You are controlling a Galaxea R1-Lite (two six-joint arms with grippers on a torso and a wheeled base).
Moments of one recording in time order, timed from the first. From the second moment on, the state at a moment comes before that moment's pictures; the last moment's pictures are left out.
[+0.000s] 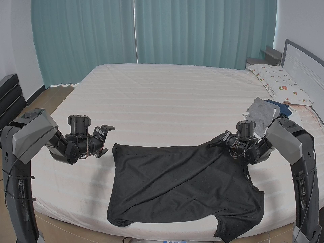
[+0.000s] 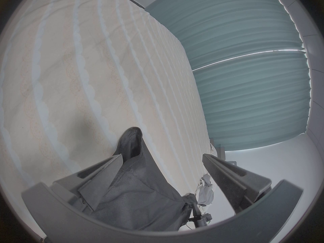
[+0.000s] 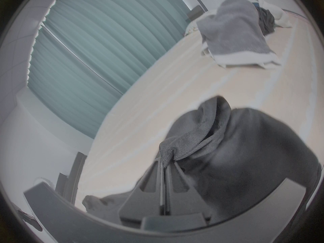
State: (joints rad) left arm -0.09 2.34 -1.14 -0.71 -0.24 -1.21; right arm 0.15 2.61 -1.41 -0.77 0.06 0.77
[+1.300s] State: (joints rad) left arm -0.09 2.35 -1.14 -0.71 -0.23 -1.21; right arm 0.13 2.65 -1.55 -0.92 0.05 0.68
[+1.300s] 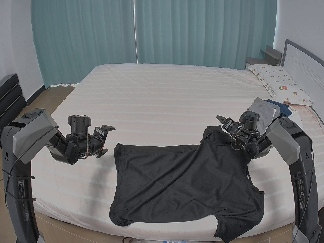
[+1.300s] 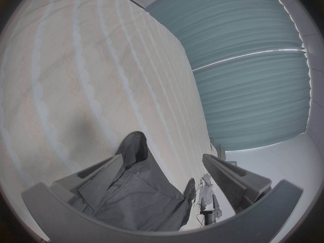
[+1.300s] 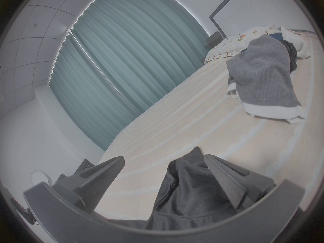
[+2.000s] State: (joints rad) left arm -0.10 2.37 -1.18 -0.71 -0.22 -1.12; right arm 0.04 2.66 -1.49 -0.85 0.05 0.67
